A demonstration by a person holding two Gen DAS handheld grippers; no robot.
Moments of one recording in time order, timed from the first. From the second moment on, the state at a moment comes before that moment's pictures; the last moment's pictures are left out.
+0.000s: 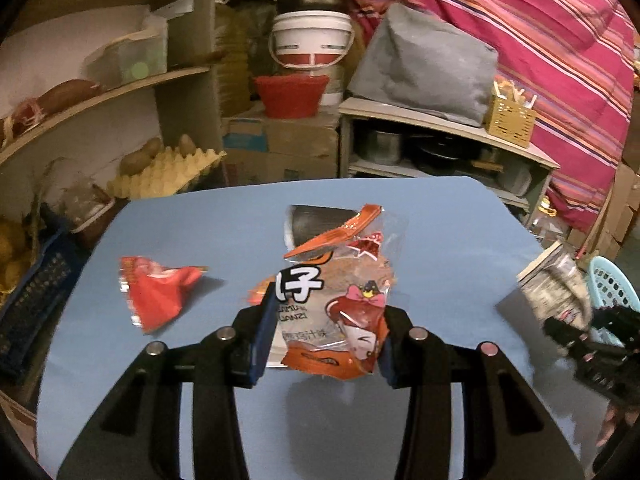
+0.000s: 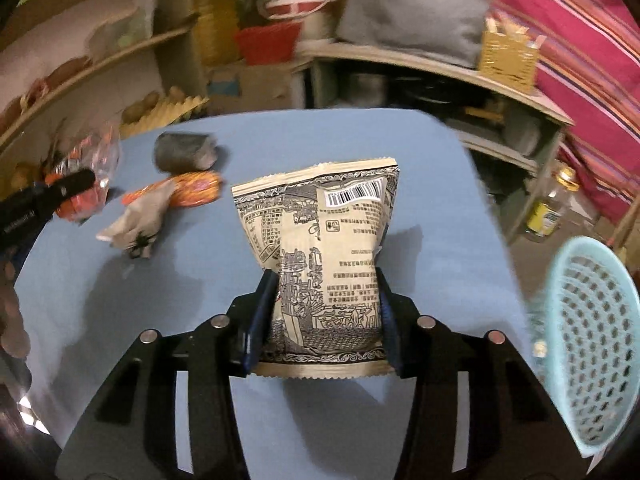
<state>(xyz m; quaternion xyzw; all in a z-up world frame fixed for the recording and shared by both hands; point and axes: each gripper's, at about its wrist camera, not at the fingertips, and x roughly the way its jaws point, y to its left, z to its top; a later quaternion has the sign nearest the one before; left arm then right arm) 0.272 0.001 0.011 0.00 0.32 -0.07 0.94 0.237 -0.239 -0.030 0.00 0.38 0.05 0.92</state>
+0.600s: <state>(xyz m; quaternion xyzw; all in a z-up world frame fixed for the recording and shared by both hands) 0.252 -0.184 0.011 0.03 0.32 -0.20 0.93 0.158 -0.458 -0.002 0.10 0.33 -0.10 0.93</state>
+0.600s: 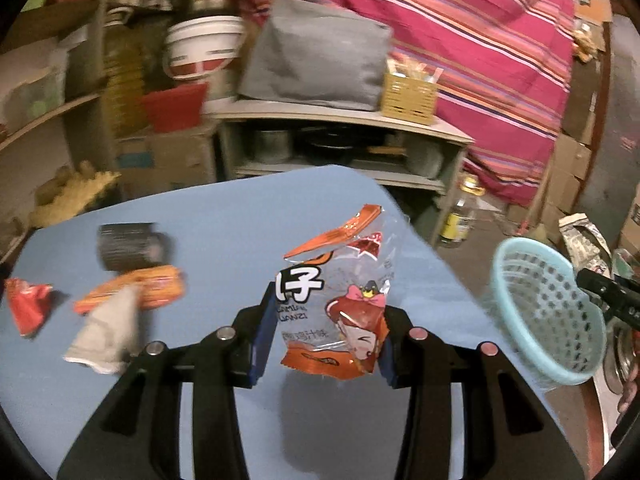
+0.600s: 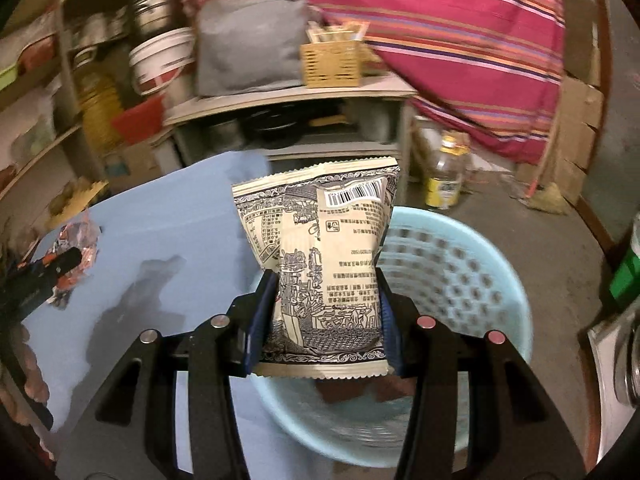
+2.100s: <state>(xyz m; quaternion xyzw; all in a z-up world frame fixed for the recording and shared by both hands) 0.232 -0.376 -0.013 0.07 0.35 -0.33 0.88 0.112 -0.555 -0.004 0.15 0.30 -0.21 0.92</state>
